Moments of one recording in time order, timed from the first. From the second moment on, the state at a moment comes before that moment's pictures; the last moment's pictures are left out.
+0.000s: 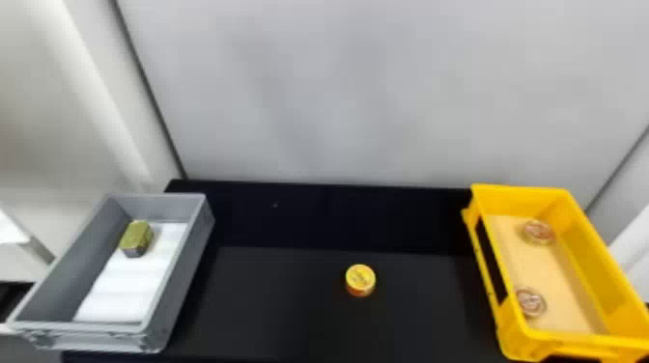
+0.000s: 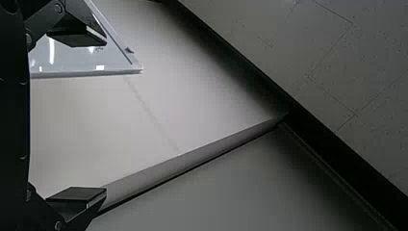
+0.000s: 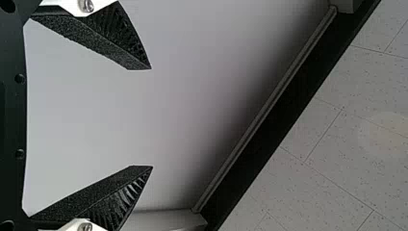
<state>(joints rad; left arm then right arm) -0.04 0.34 0.45 -2.30 -0.14 0.16 0.25 -0.73 -0.52 0.17 -2.20 0.11 0.48 -0.29</state>
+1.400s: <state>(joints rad) -0.04 0.34 0.43 -2.29 -0.14 0.16 0.25 -0.98 -0.38 0.17 -1.71 -0.50 1.25 -0.29</state>
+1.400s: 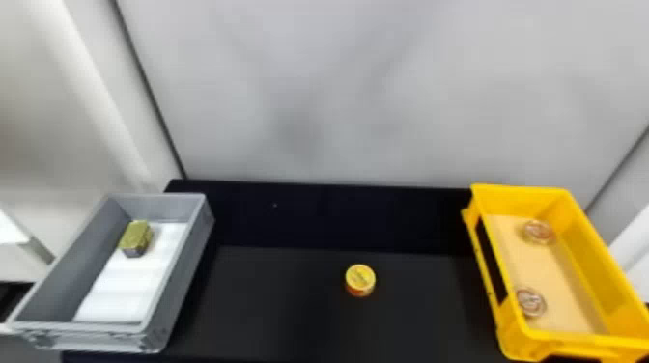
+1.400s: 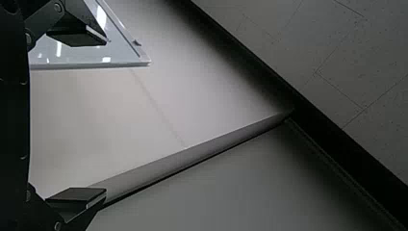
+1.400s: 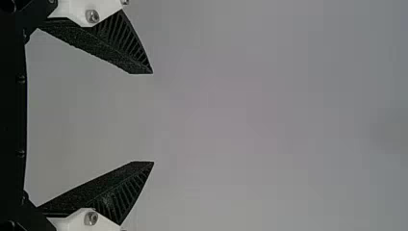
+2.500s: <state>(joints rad) -0.08 0.35 0.38 -2.28 -0.13 0.16 0.25 -0.77 -0.12 0.47 -0.98 -0.22 1.13 0.26</state>
